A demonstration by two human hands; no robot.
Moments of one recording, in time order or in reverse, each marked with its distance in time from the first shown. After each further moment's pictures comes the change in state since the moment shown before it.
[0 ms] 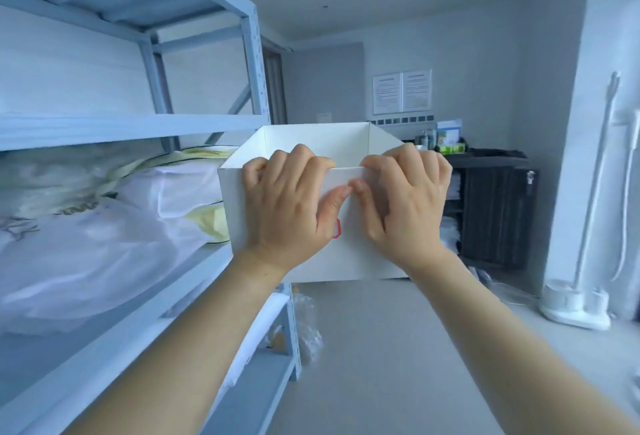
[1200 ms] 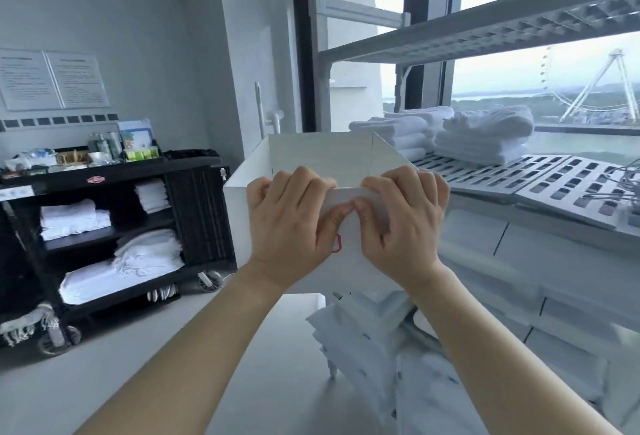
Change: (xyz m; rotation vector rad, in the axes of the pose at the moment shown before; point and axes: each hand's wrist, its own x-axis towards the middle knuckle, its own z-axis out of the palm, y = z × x) left_hand 0.098 0.481 0.189 -0.967 0.215 0.055; right_hand -0.046 0.333 -0.337 -0.915 -0.074 0.065
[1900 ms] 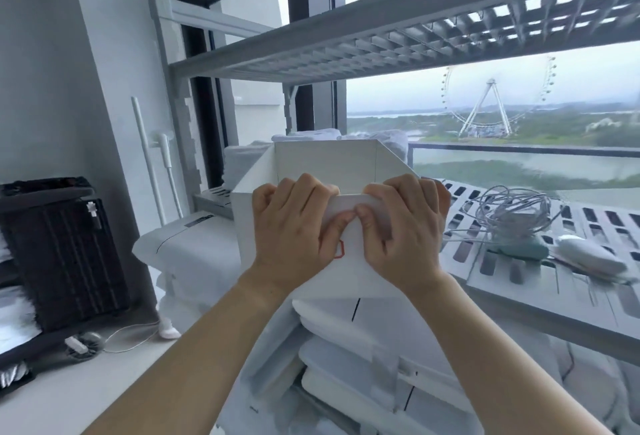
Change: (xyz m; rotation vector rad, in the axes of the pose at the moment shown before) left_hand 0.091 0.190 0.239 -0.258 0.083 0.034; right_hand 0.022 0.296 -0.057 -0.255 0.054 -0.059
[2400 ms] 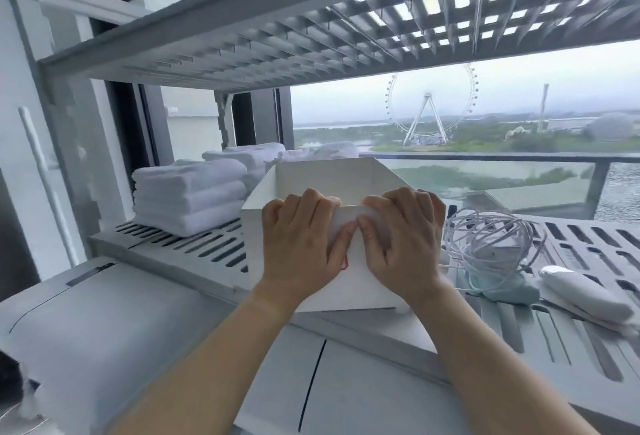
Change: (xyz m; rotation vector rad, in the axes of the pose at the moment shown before) left_hand 0.013 0.023 0.175 -0.115 -0.080 -0.016; right_hand -0.014 0.142 0.058 -0.199 -0.086 0.063
